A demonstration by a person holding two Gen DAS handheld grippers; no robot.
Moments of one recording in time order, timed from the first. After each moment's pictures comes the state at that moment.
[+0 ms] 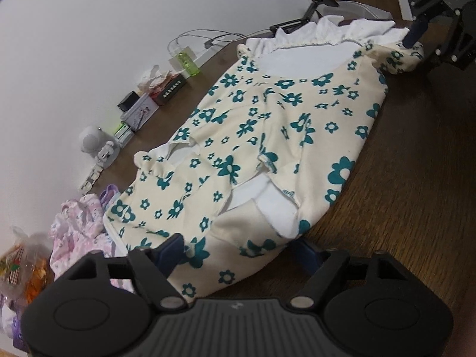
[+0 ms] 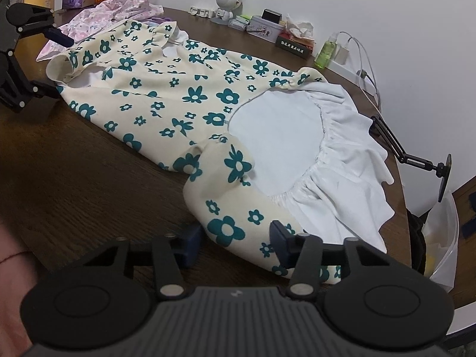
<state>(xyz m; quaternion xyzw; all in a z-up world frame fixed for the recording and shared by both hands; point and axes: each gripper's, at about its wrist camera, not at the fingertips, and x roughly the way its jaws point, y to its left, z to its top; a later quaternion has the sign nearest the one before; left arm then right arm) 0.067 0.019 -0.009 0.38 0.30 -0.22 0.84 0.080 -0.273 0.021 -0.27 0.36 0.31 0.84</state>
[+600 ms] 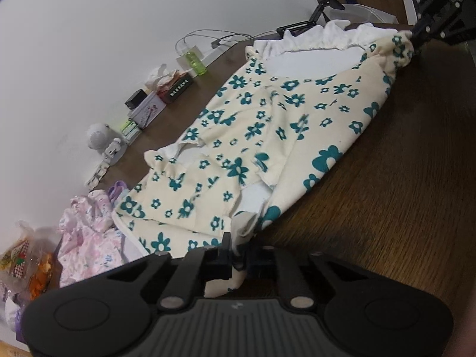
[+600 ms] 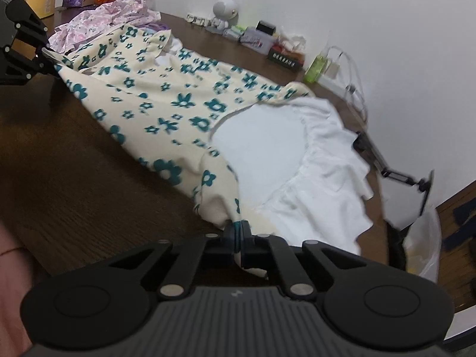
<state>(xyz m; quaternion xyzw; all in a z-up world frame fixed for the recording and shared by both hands) 0.064 0.023 0.010 0.38 0.31 -0.20 0.85 0.077 -0.281 0.043 -0.30 0.32 0.29 0.85</state>
